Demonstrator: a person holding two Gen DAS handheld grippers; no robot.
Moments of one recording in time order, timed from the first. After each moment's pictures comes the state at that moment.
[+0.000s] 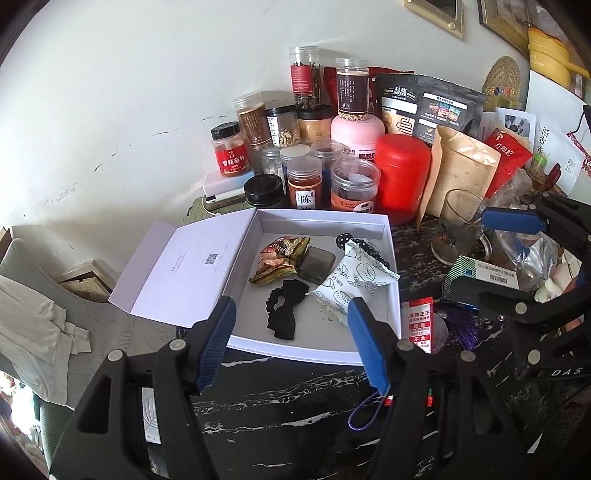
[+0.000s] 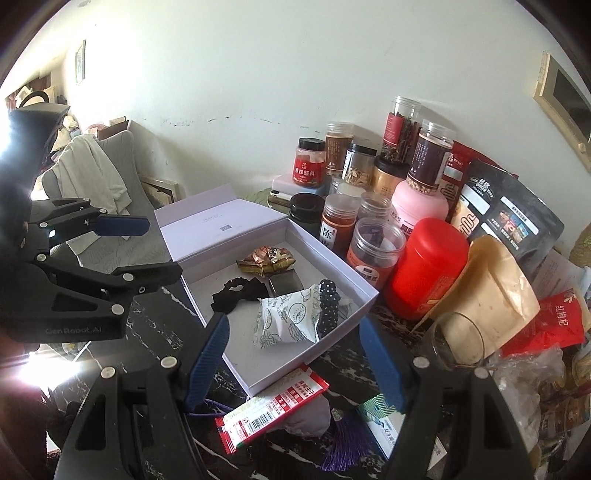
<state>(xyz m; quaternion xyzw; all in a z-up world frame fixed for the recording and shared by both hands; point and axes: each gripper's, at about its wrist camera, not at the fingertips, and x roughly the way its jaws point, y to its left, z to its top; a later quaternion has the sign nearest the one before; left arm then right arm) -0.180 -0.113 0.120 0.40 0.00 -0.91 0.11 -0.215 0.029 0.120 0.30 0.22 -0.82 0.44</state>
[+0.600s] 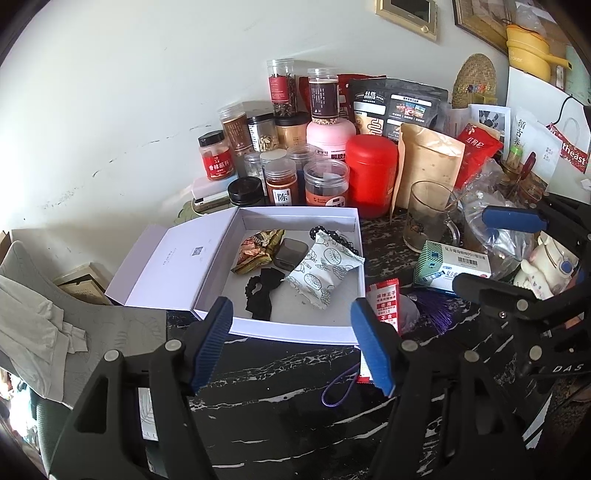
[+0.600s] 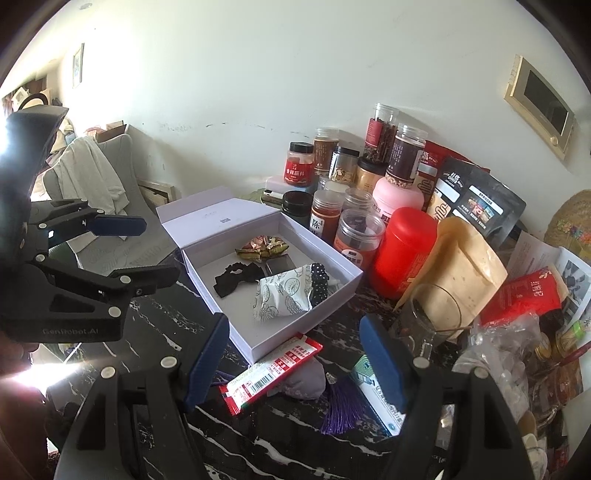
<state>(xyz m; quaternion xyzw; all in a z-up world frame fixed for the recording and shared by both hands) -0.136 -0.071 0.128 0.39 0.00 -0.92 0.09 -0.176 0.077 0.125 0.29 0.21 -0.83 0.42</state>
